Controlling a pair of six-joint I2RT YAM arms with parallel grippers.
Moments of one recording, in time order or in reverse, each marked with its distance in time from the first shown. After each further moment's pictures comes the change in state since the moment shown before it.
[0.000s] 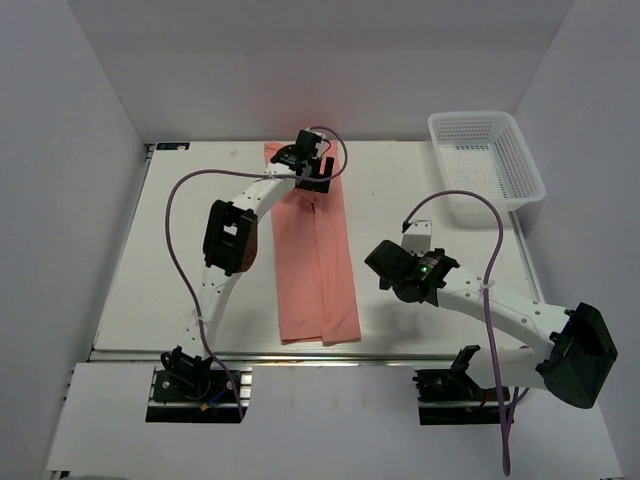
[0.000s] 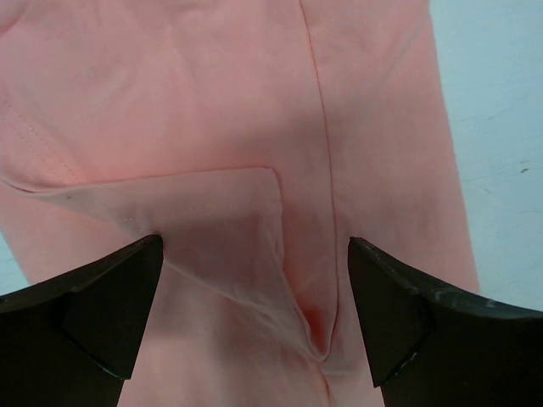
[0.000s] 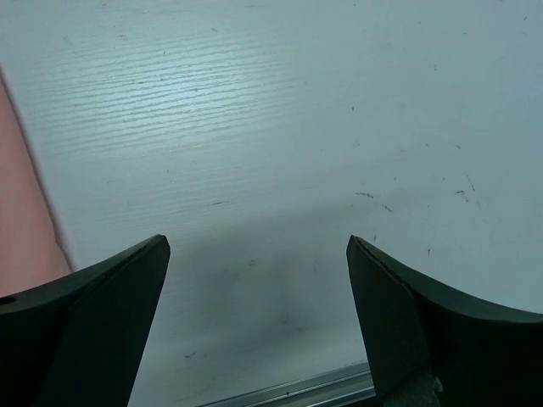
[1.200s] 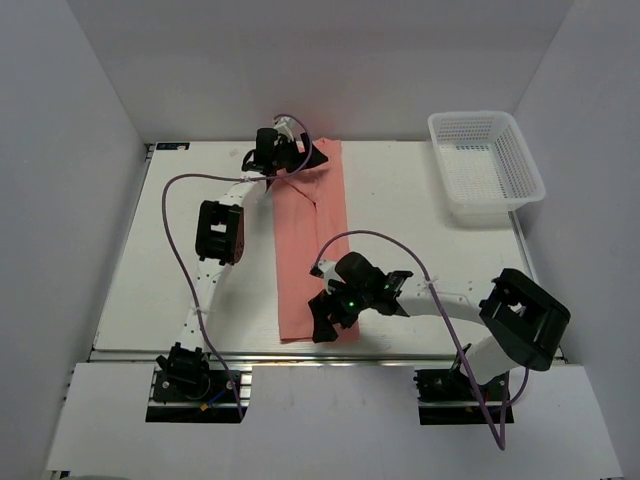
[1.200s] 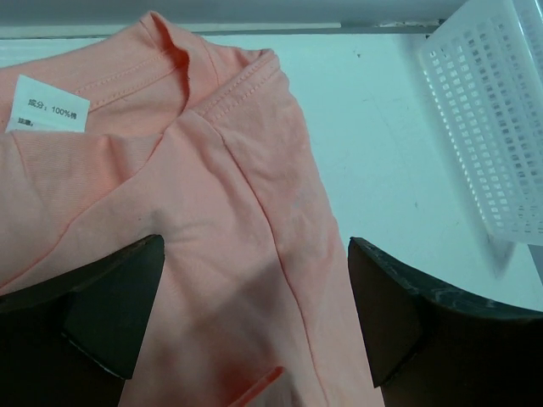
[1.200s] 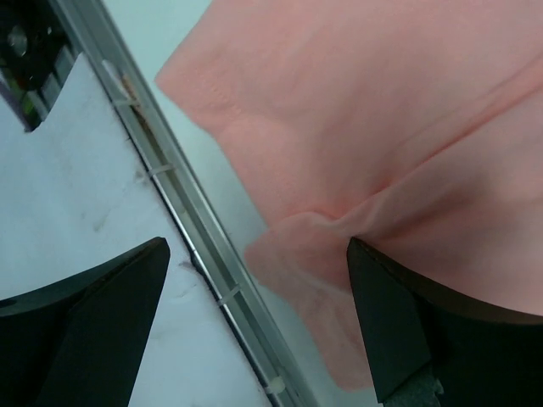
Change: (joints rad) left arm 0.209 0.289 0.138 0.641 0.694 -0.382; right arm 0.086 0.286 -0.177 0.820 -1.133 -0.528
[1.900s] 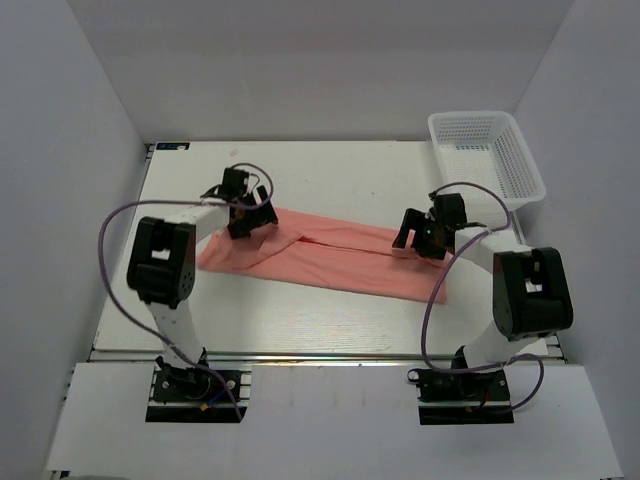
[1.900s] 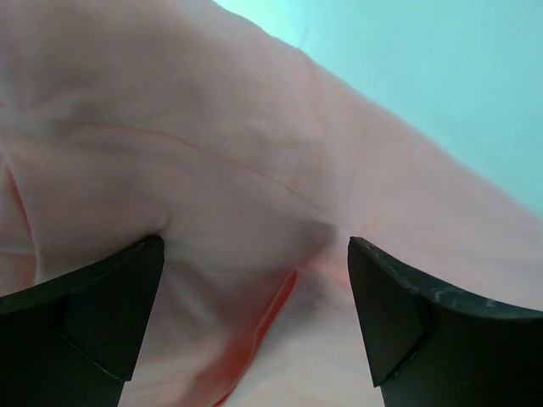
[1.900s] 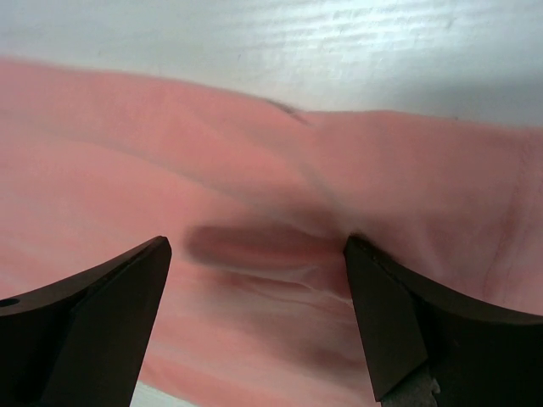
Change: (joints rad) left arm 0.029 -0.984 -1.292 -0.318 -0.483 -0.037; right arm -0.835 0.142 0.181 -0.134 0.228 0.068
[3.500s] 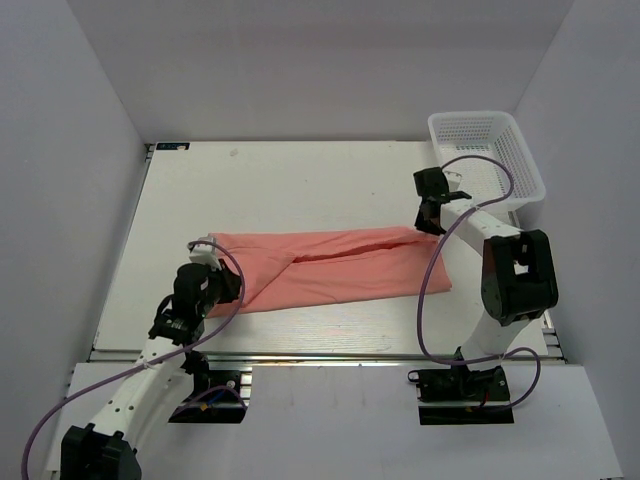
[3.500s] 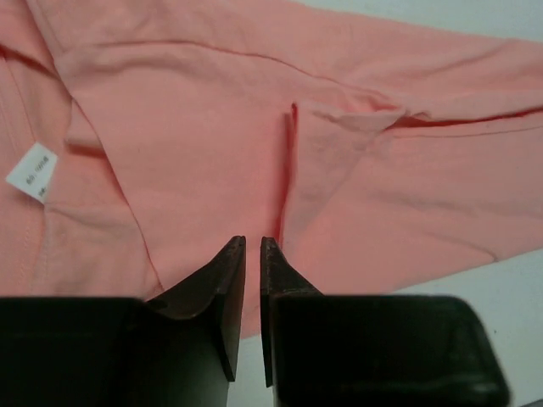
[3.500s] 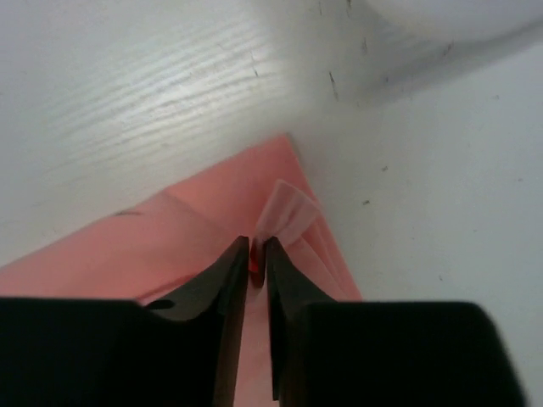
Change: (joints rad) left arm -0.030 -1.209 -0.871 0.164 -0.012 0.177; right arm 0.093 0.097 0.298 -0.273 0.577 0.092
